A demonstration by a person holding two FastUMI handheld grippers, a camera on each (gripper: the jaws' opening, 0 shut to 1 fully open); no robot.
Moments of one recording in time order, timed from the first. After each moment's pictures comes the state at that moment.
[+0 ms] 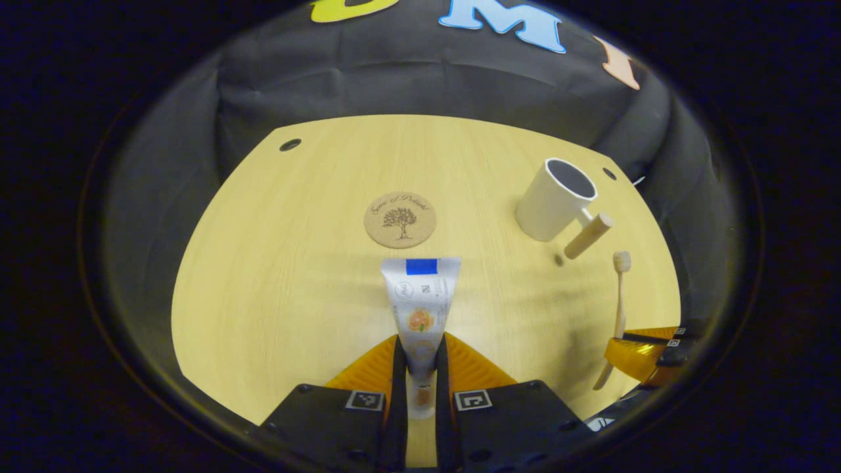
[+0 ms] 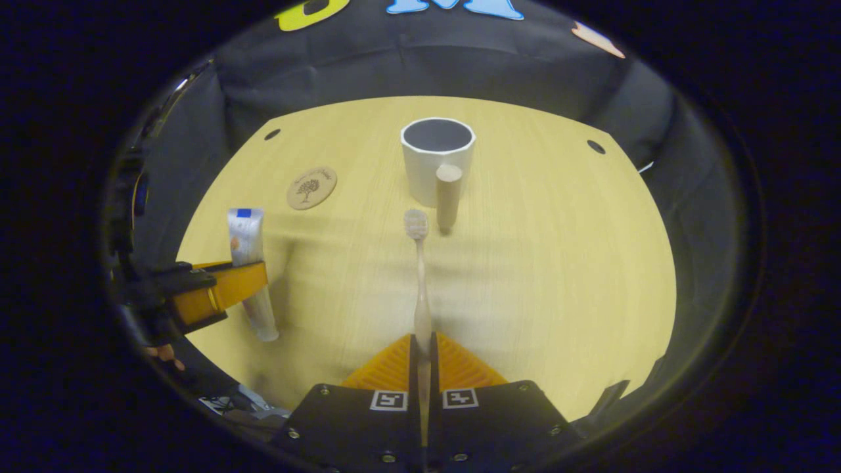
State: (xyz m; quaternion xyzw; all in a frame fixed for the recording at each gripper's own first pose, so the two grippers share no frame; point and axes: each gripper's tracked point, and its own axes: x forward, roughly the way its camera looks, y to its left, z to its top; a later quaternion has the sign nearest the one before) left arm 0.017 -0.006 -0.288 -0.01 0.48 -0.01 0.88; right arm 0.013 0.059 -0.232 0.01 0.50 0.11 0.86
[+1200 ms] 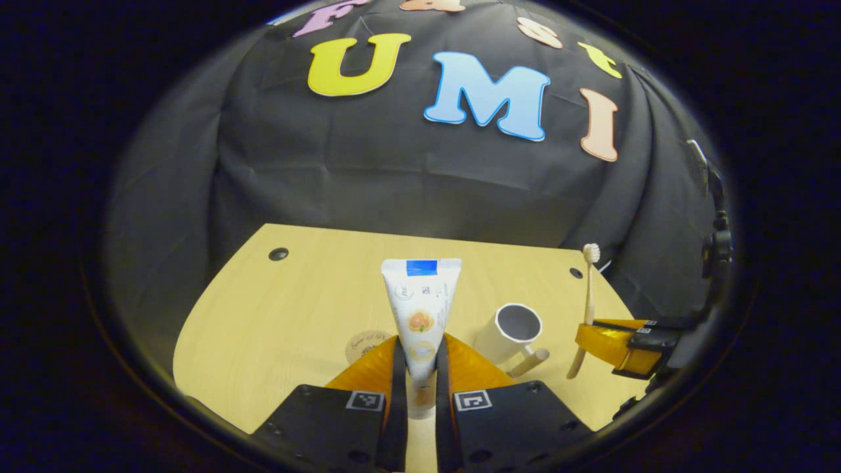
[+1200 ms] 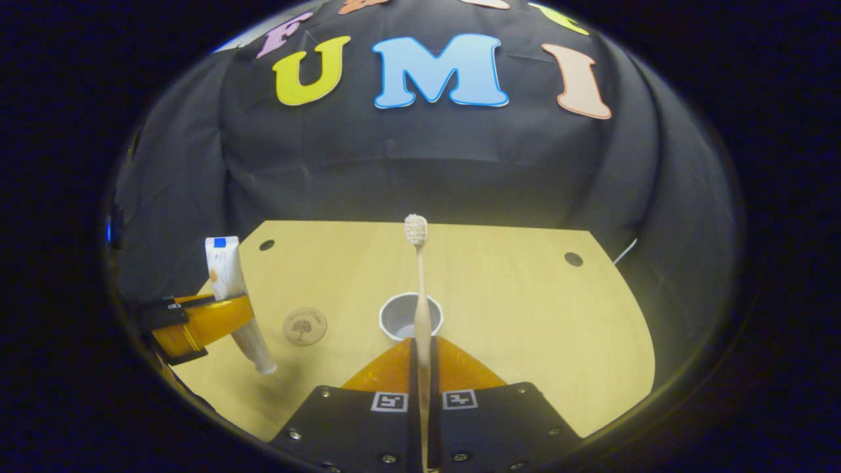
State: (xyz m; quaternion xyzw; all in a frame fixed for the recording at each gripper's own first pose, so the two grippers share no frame) left arm 0.126 -0.041 -0.144 -0.04 0.27 -0.05 0.96; right arm 0.154 0.038 -0.112 0.03 0.27 0.09 0.96
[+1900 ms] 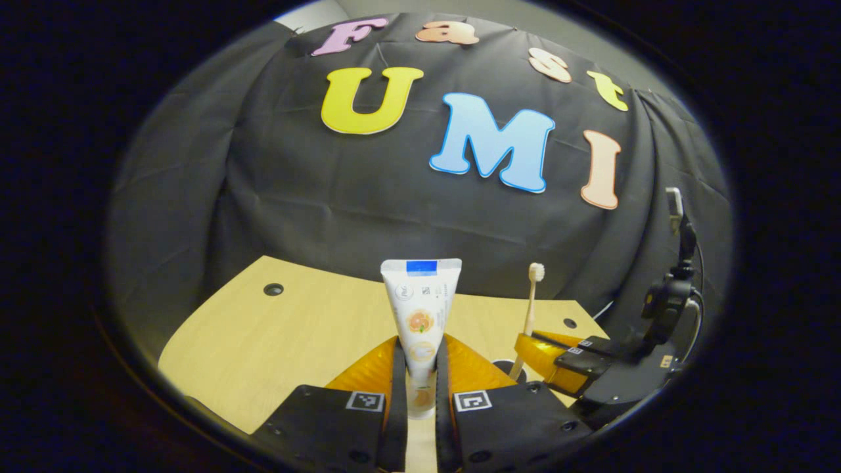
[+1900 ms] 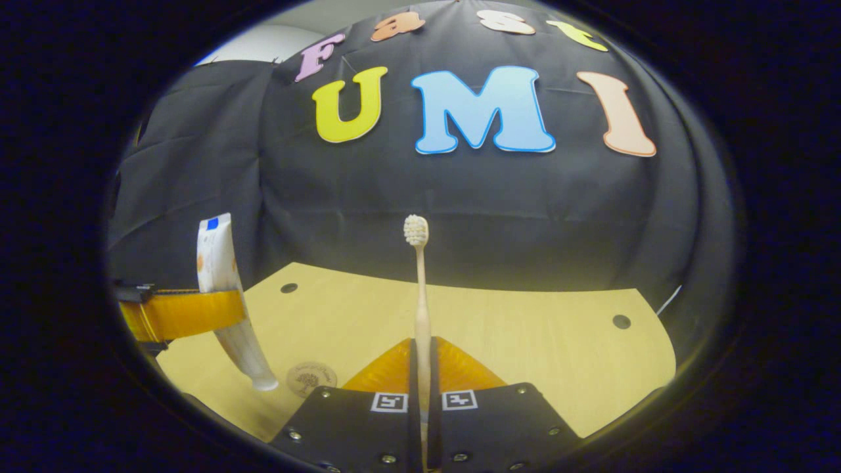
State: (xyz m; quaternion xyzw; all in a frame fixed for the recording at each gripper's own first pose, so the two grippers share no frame) left arm 0.156 -0.043 -0.098 -0.07 0.17 -0.04 0.98; right arm 0.234 0.084 -0.107 0.03 0.14 0.18 0.97
